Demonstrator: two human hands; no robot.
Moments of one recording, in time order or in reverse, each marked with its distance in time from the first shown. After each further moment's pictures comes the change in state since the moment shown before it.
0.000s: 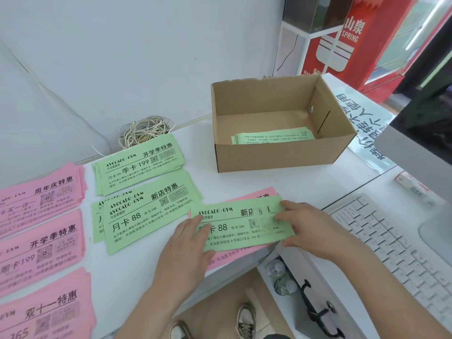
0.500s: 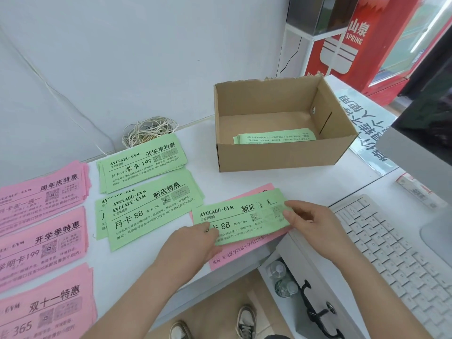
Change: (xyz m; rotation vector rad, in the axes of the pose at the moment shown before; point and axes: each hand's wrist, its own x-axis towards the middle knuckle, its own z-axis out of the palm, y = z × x) left_hand 0.022 0.002 -0.020 0.196 -0.222 0.216; right_hand -0.005 0.008 0.019 0.804 0.366 0.183
